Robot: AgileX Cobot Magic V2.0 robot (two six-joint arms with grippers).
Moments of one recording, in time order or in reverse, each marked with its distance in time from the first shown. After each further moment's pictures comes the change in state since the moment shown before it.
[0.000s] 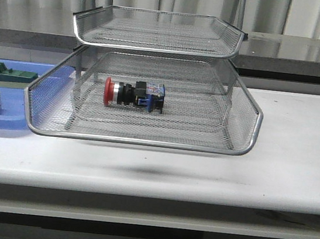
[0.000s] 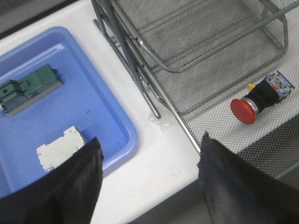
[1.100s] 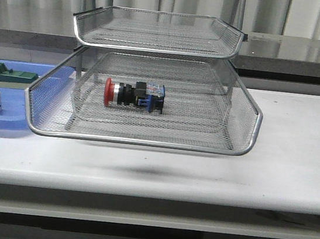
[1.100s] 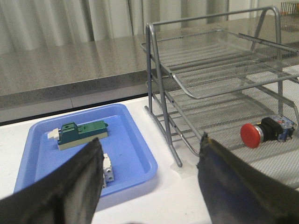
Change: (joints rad) left arm 0.003 -0.983 0.927 -0.104 -0.616 -0.027; right arm 0.000 0.000 0.000 0.000 0.000 0.000
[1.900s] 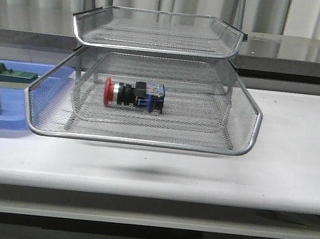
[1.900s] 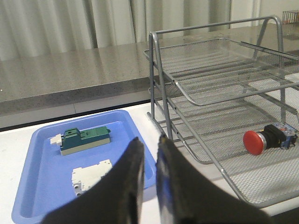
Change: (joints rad) left arm 0.000 -0.003 0.003 -0.001 -0.023 0.000; right arm 0.000 0.000 0.000 0.000 0.002 0.000
